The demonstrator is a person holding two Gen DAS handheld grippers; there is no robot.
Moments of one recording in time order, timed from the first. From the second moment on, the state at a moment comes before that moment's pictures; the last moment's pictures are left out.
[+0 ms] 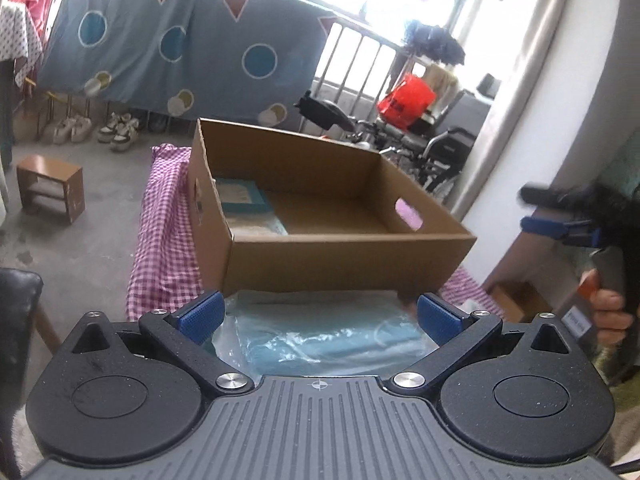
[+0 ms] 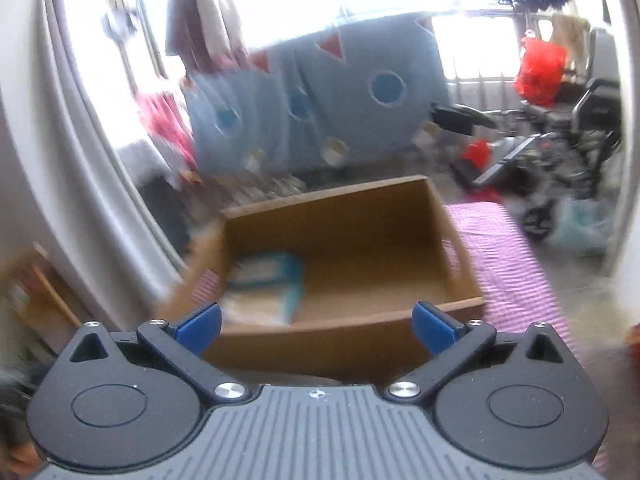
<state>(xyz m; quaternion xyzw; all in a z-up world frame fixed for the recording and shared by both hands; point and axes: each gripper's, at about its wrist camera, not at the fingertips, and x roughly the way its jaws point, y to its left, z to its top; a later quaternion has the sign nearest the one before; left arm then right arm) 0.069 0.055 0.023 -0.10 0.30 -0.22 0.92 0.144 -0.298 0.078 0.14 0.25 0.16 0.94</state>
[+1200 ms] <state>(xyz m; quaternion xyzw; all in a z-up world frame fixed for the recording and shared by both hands) 0.112 0.068 -0.027 -0.20 0.42 -0.20 0.86 0.156 -0.272 -0.029 0.30 0.46 0.19 0.81</state>
